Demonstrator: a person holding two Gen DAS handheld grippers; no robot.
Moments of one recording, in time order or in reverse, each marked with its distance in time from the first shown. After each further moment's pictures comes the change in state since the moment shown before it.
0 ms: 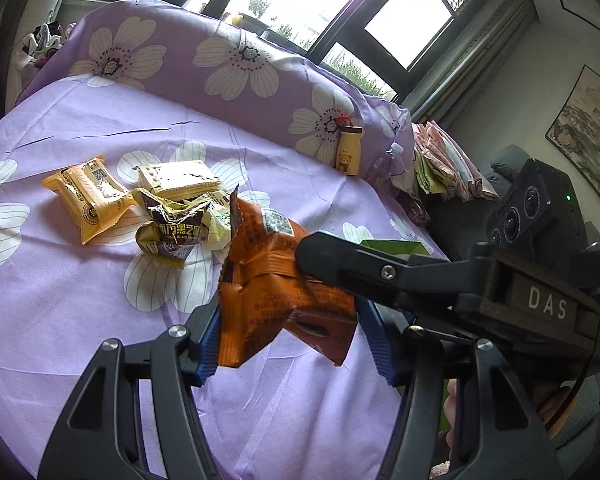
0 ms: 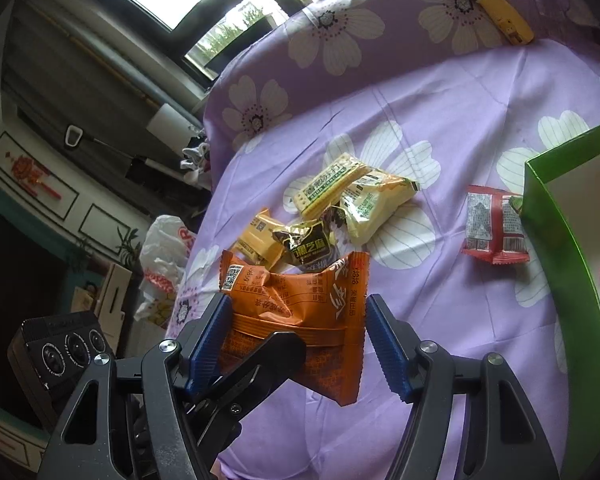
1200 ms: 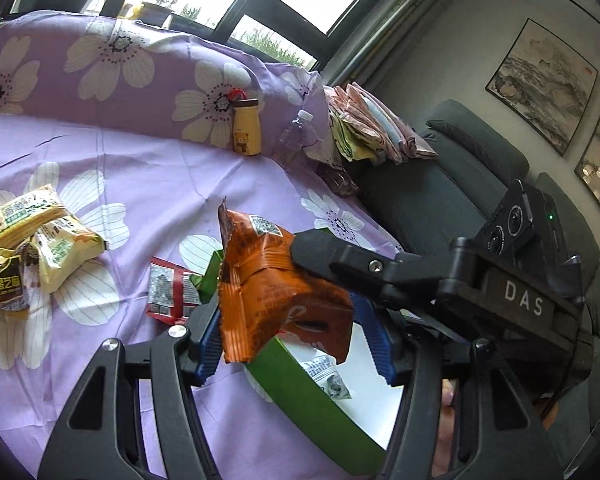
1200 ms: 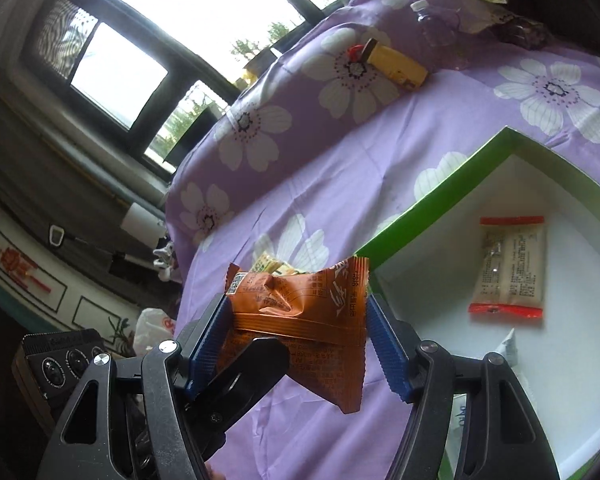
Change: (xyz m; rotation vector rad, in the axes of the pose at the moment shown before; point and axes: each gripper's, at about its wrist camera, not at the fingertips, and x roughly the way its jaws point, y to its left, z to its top) left arm 0.081 -0.114 0.015 0.160 0.107 -0.217; right arm -0.101 -0.090 0.021 0.216 -0.264 -0.073
